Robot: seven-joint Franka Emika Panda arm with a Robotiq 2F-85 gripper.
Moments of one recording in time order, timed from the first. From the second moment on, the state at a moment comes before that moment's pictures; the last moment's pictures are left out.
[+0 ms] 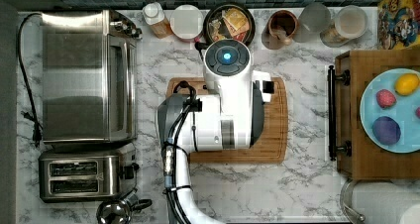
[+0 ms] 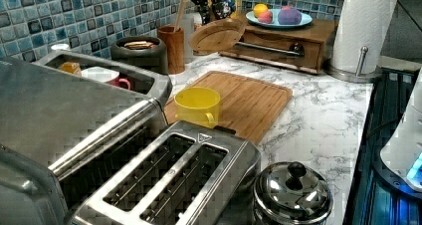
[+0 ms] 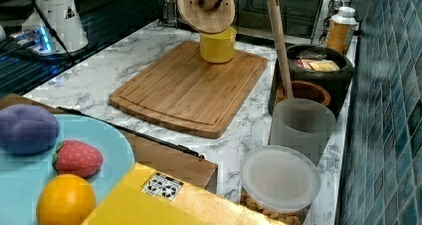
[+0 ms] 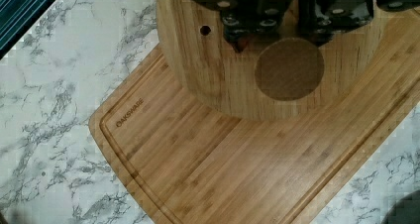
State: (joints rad) arm 0.03 0.08 -0.02 -1.96 -0.05 0.26 0.08
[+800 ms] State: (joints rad) arm -0.01 0.17 -0.04 -2.03 -0.16 0.42 0.22
